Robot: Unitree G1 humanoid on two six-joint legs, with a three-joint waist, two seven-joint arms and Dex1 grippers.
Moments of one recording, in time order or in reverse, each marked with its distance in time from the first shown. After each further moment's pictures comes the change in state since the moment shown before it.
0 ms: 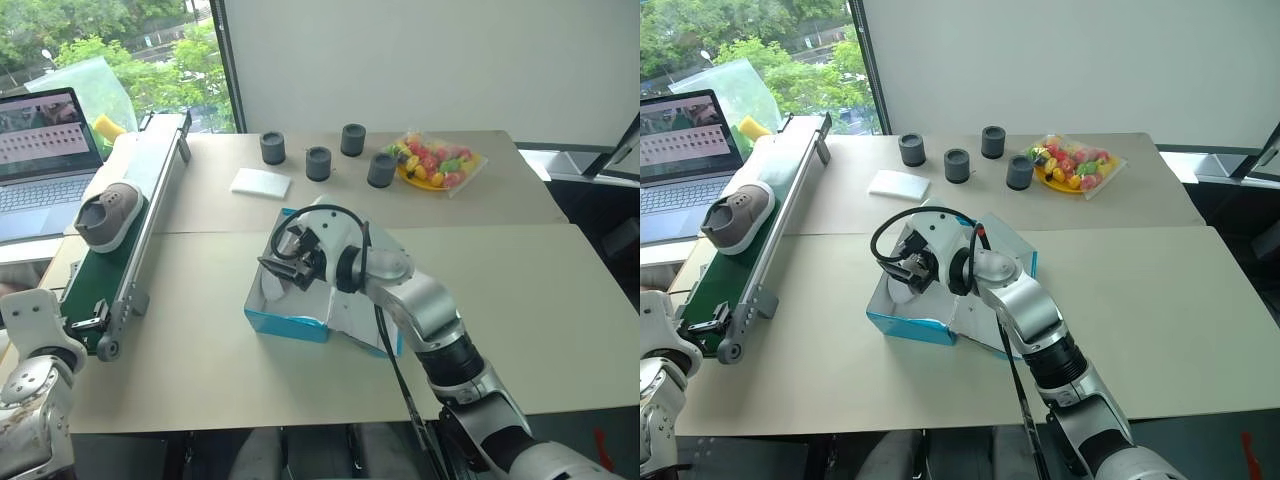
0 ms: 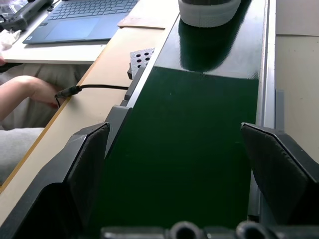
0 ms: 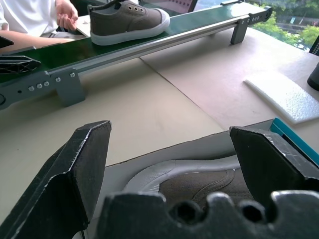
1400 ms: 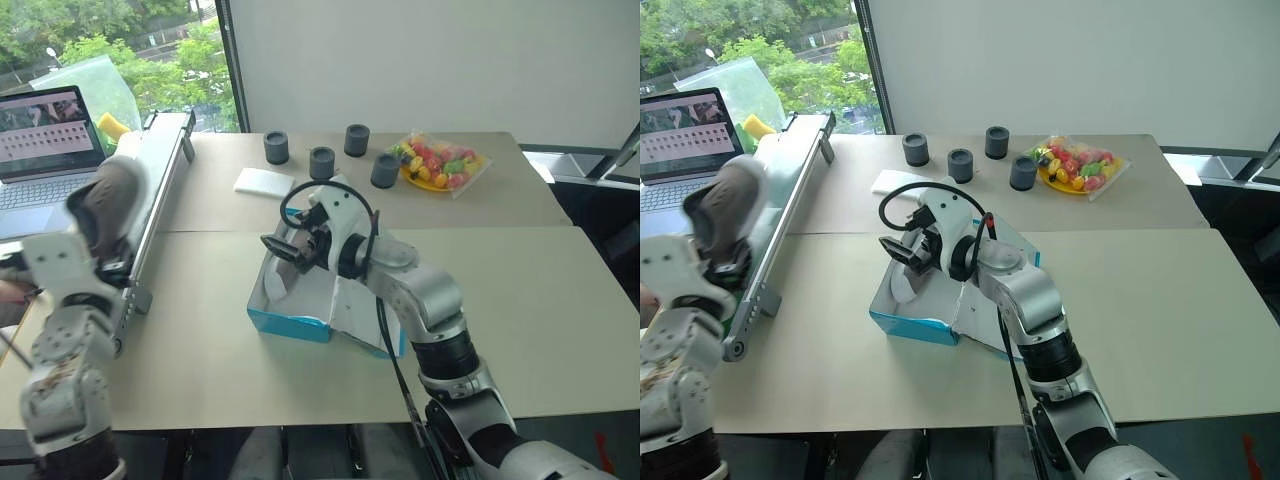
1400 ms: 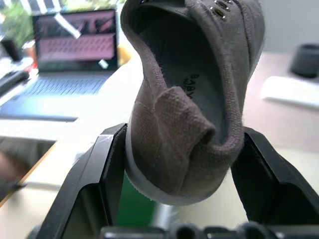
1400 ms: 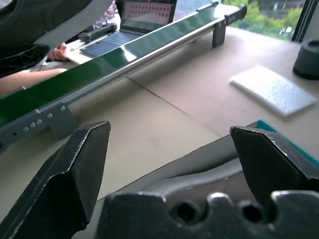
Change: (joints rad) left arm -0.238 -0.124 -0.246 -0.249 -0.034 -0.013 0.118; right arm -0.075 0.183 -0.249 0.063 0.098 0.234 -0.154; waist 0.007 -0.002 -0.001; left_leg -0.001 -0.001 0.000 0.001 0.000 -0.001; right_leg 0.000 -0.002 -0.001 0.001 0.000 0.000
